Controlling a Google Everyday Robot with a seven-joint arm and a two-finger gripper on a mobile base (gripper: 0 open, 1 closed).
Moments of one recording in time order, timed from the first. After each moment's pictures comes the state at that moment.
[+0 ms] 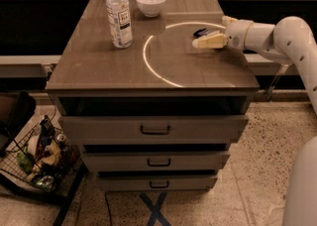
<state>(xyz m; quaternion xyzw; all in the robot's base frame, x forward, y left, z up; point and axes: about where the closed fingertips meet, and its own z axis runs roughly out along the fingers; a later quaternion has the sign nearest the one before) 0.815 -0.187 0.864 -0.34 0.69 0.23 0.59</state>
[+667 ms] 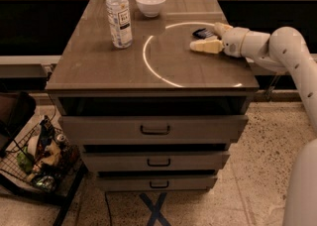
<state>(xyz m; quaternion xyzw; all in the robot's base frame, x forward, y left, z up) 0.814 -0.178 0.839 -0.34 0.68 0.25 0.60</state>
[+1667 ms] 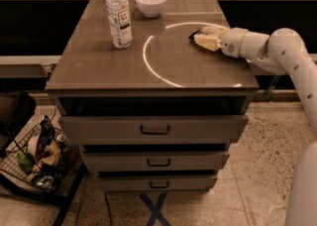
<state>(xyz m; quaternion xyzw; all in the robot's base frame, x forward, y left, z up) 0.812 -0.172 0.843 -0.33 0.67 0.26 0.60</state>
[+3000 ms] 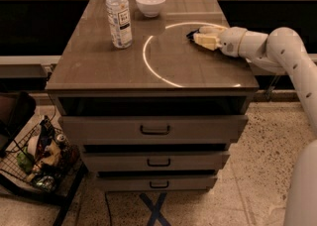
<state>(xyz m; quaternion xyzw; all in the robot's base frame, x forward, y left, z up) 0.813 -0.168 0.844 -0.33 0.67 0.26 0.60</state>
